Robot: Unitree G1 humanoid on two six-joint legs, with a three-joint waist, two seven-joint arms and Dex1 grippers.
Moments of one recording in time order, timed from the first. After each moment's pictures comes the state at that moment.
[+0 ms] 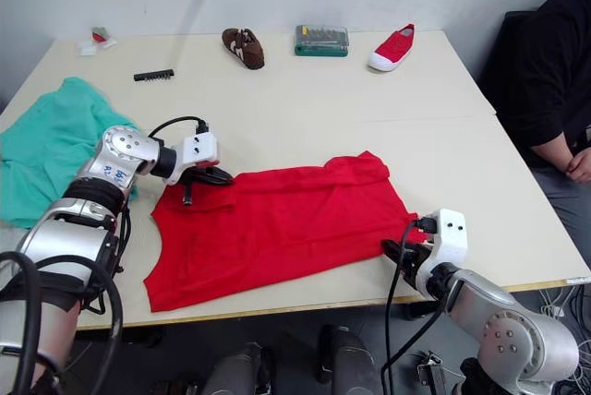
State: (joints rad) left arm -1.15 0.59 -0.22 1.26 0.21 -0.34 -1.20; right arm -0.17 -0.15 -0.57 -0.69 0.67 1.59 0.11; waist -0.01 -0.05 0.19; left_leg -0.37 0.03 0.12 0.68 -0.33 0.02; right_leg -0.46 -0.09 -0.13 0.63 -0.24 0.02
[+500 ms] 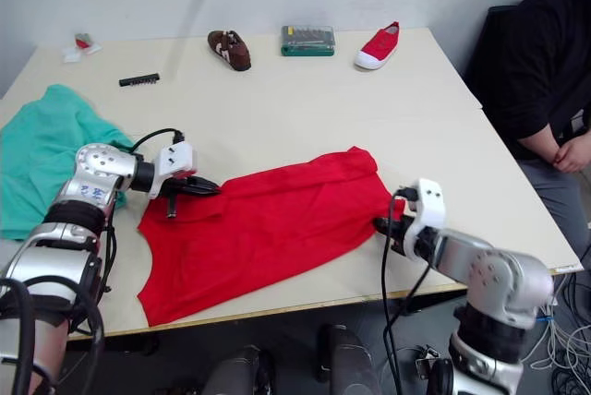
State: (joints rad) left arm -0.94 0.68 -0.11 1.04 0.08 -0.25 -1.29; right arm -0.47 -0.30 -0.36 -0.24 0.60 1.46 0.21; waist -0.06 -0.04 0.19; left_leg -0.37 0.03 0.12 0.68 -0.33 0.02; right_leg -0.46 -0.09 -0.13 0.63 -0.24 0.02
